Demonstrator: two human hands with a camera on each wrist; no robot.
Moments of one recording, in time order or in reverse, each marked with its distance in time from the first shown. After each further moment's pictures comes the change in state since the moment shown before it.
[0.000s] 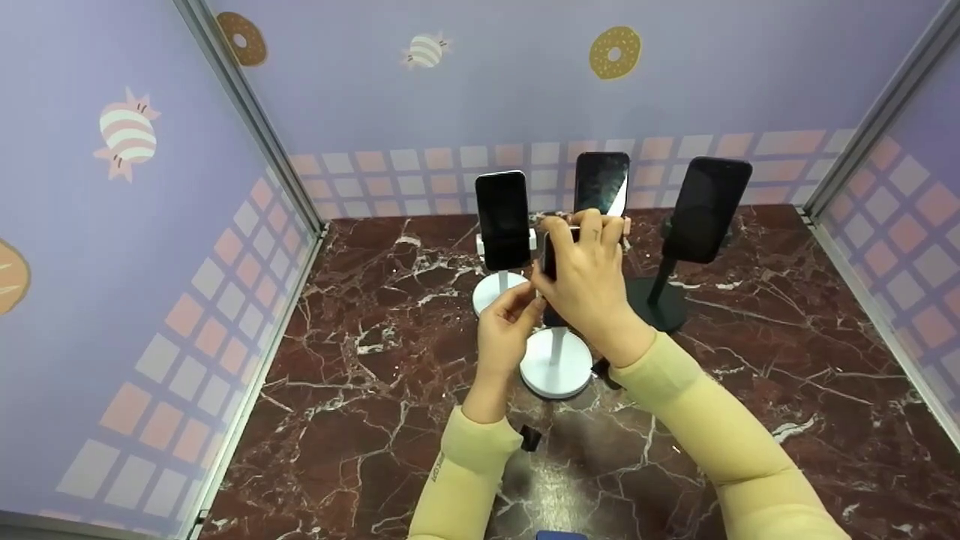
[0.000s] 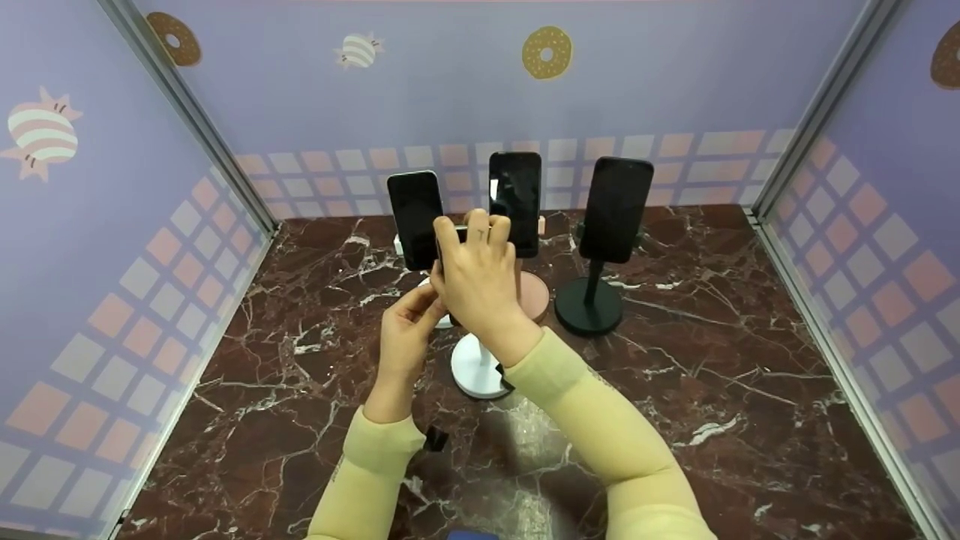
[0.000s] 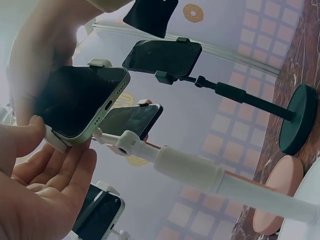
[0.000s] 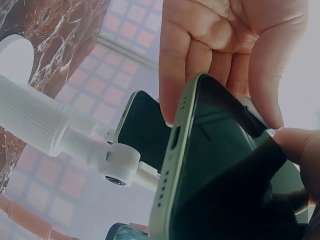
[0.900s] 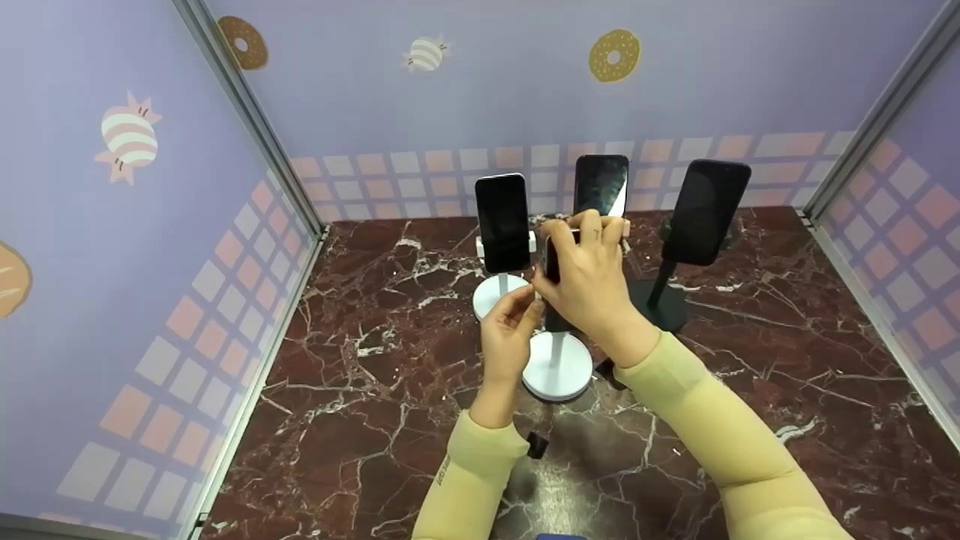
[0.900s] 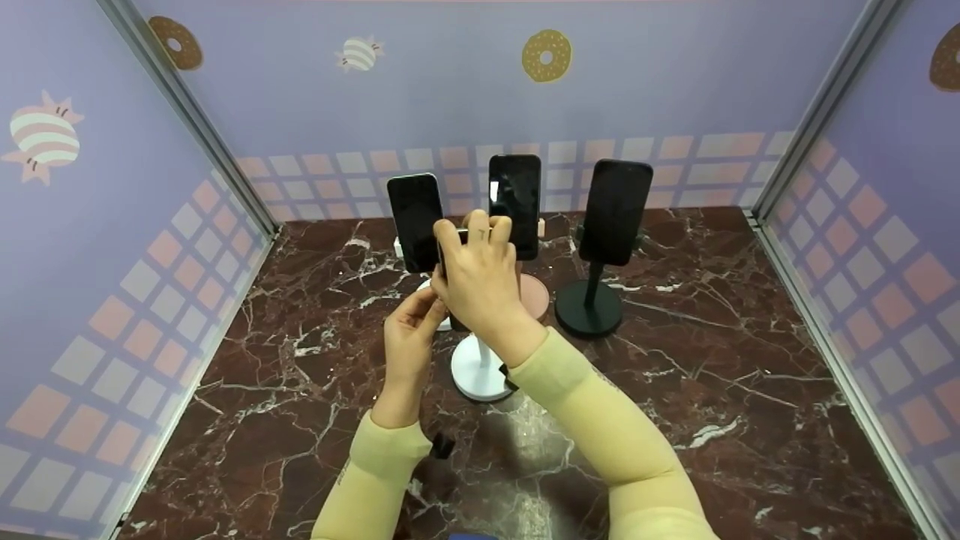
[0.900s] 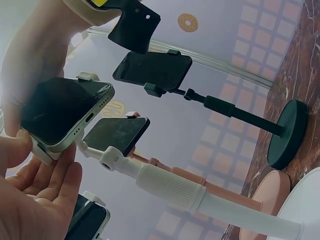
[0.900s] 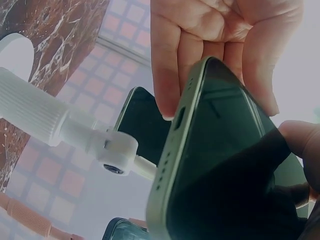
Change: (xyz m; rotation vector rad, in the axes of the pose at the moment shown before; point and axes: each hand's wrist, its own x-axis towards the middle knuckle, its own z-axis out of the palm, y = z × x) left_hand -0.005 -0.001 0.009 -0.084 0.090 0.004; right_hand 0.003 0.005 -0.005 0.068 -0.024 -0.028
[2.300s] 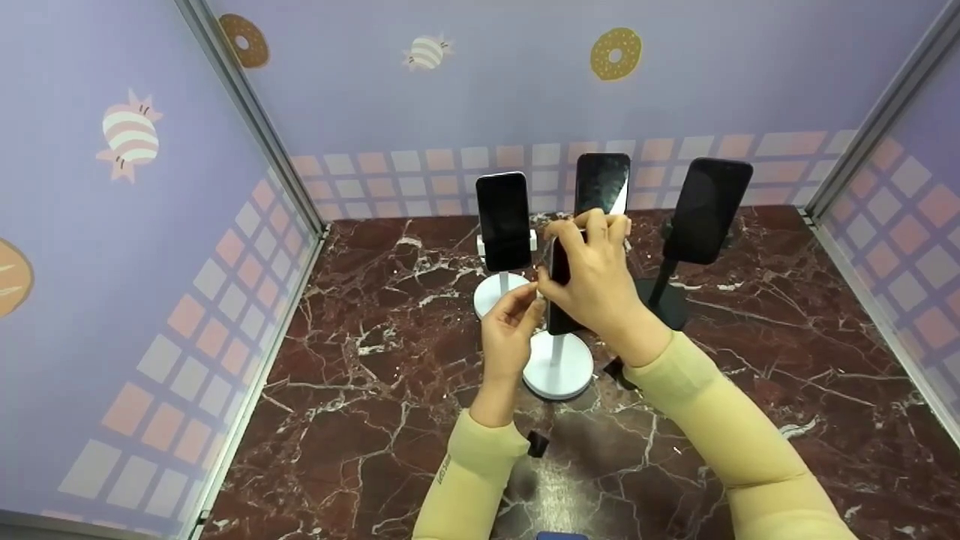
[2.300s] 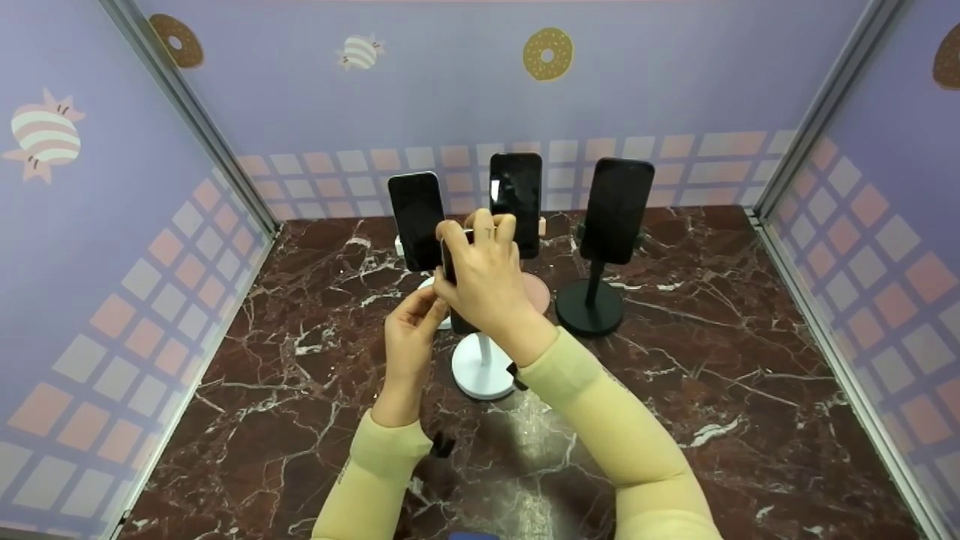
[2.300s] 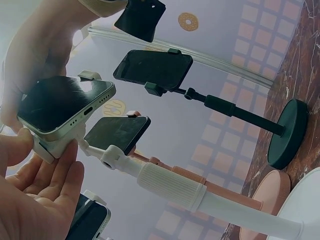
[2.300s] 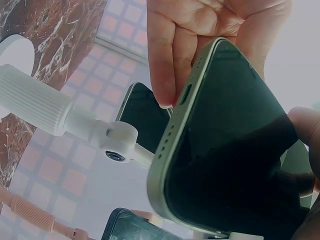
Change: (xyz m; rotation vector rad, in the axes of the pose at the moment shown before) left_hand 0.000 0.001 0.000 -0.006 0.000 -0.005; right_hand 0.000 0.006 -0.007 0.153 -0.040 -0.013
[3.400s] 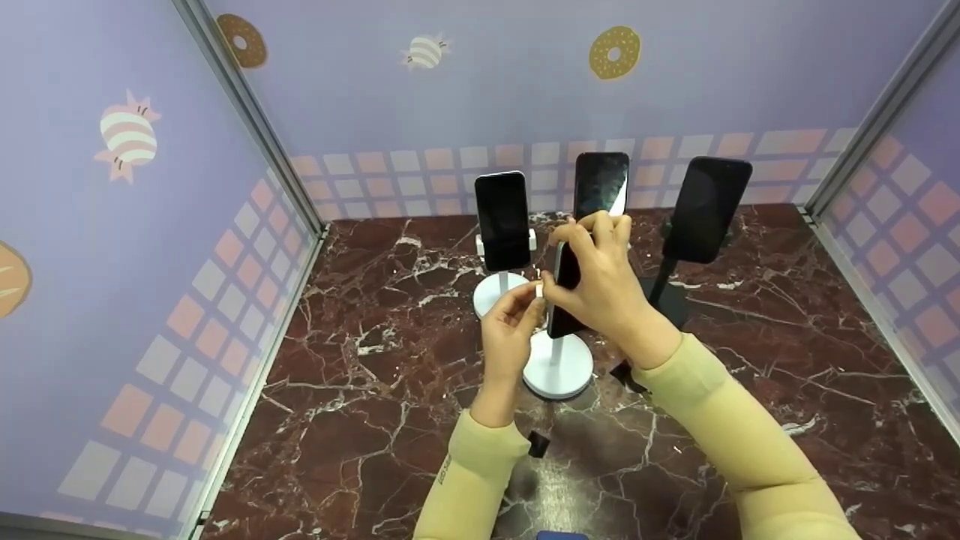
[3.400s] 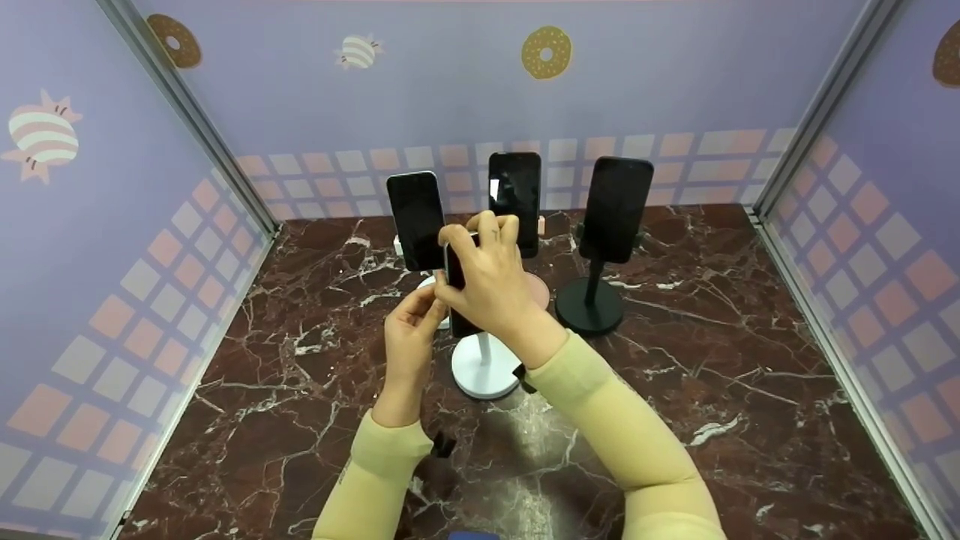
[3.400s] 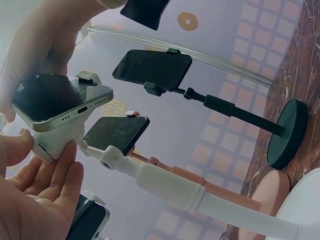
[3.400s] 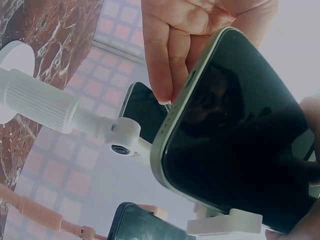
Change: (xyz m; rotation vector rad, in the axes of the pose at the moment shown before) left_hand 0.001 -0.003 0.001 -0.012 0.000 0.007; right_hand -0.005 0.010 -0.005 0.135 0.030 -0.068
